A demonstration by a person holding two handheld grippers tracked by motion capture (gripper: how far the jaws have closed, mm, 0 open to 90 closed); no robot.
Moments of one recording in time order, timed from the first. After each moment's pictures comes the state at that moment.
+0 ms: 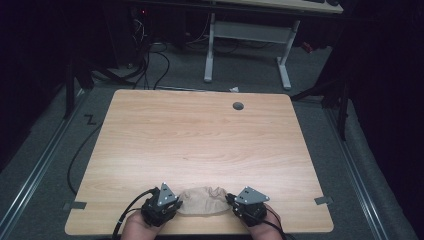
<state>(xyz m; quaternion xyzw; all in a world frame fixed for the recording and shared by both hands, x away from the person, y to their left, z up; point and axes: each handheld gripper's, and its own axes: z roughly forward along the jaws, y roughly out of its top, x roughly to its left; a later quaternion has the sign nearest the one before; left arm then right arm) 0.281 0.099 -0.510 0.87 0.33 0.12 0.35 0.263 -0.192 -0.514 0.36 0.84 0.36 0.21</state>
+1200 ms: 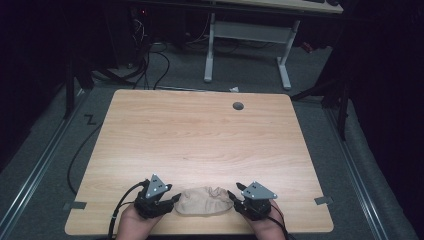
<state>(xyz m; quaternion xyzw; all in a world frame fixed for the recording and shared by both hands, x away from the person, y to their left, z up) 0.297 0.119 -0.496 0.83 0.35 0.14 0.40 0.271 -0.205 -0.510 0.39 0.80 0.39 0.24</state>
